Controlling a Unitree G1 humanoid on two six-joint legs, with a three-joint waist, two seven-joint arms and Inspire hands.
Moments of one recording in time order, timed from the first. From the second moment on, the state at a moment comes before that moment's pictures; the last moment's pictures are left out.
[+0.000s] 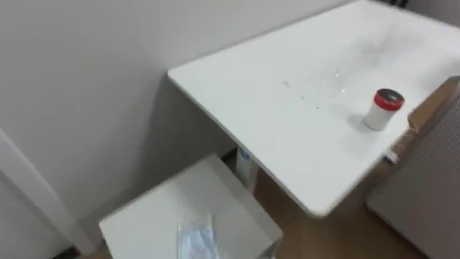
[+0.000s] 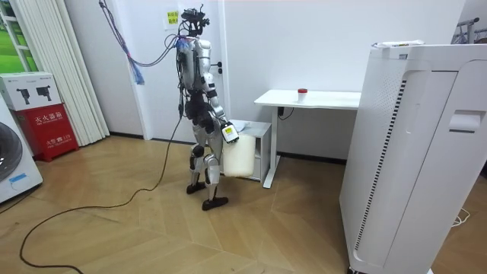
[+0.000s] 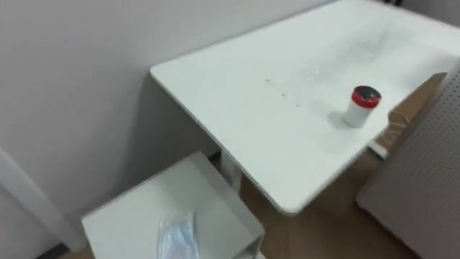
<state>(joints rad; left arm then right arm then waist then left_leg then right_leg) 0.07 0.19 0.05 0.88 0.28 -0.17 0.41 0.03 -0.22 0.06 1.29 0.36 -0.13 -0.02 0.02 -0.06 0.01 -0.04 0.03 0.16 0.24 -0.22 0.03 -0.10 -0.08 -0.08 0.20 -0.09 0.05</state>
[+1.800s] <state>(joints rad) -0.56 0.29 -0.26 1.30 0.10 -0.26 0.66 -0.19 -0.30 0.33 1.32 0.63 -0.14 -0.11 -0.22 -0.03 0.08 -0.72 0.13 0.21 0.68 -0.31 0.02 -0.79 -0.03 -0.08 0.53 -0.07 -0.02</state>
